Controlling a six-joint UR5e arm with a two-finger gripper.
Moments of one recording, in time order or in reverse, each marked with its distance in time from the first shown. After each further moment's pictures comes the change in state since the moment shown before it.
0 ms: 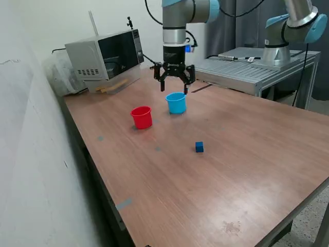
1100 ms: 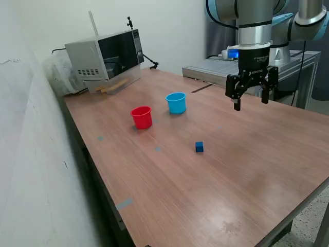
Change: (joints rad) arm 0.339 0.052 -0.058 0.084 0.054 -0.334
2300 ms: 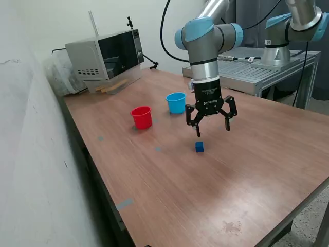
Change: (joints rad) arm -0.164 0.183 -0.115 -0.098 0.150 0.072
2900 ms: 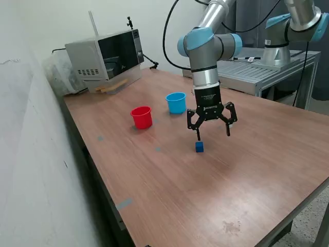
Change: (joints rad) arm -0.019 0.001 0.088 -0.120 0.034 0.103
